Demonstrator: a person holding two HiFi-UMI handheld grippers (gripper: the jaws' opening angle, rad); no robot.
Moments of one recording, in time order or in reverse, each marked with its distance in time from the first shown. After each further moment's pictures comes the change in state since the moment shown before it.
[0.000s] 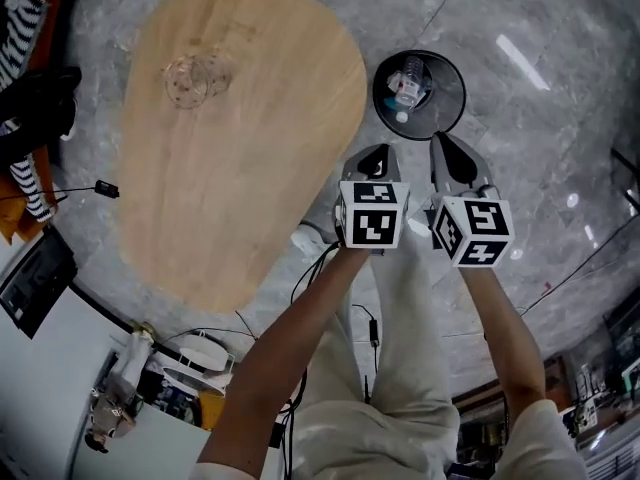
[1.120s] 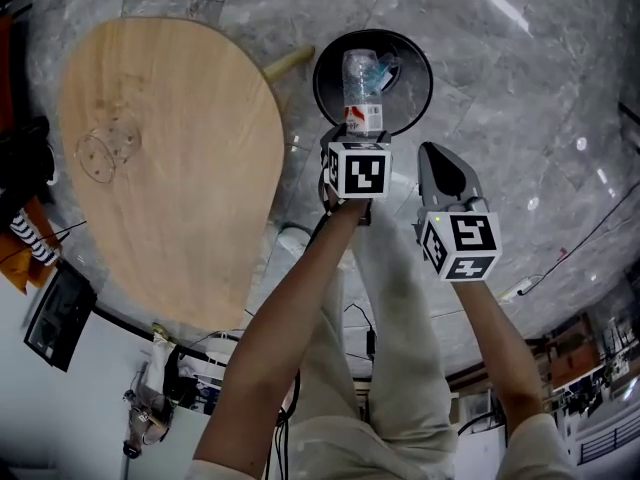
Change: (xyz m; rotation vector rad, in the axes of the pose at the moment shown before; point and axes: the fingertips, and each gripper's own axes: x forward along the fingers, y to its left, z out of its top) left arm 0.168 -0.010 -0.058 0.093 0.313 0.030; right arm 0.023 -0.092 -0.087 0.121 0.100 -0.074
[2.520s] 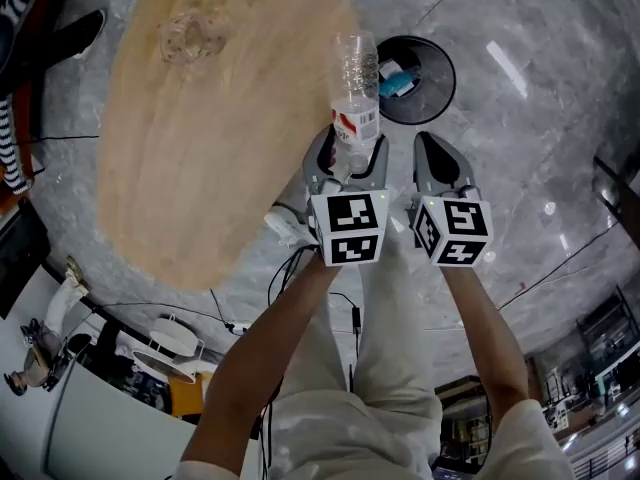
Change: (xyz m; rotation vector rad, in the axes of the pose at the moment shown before) left arm -0.246 0.035 -0.002 -0.083 -0.551 0.136; right arm -0.057 0.119 0.046 -0.192 -0.066 0.082
